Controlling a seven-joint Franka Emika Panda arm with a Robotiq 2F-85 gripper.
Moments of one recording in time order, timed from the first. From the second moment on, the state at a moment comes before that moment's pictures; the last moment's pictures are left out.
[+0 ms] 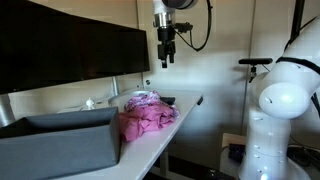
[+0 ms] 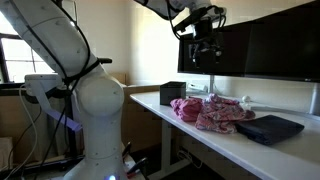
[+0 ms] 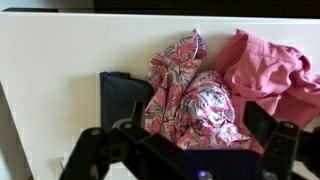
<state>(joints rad) -0.06 -0.58 -0.03 -2.28 -0.22 1.76 -0.04</state>
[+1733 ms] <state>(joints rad) -0.02 -0.12 -0.07 -2.12 -0.22 1.91 -0.19</state>
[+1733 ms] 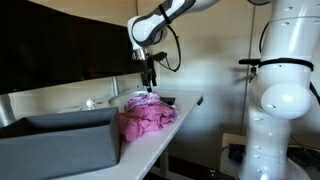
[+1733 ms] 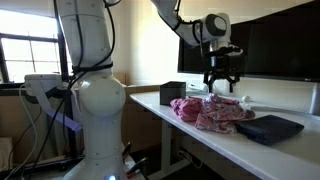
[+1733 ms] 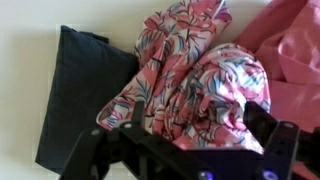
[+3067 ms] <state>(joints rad) 0.00 0.12 -0.05 -2.05 -0.21 1.90 0.02</state>
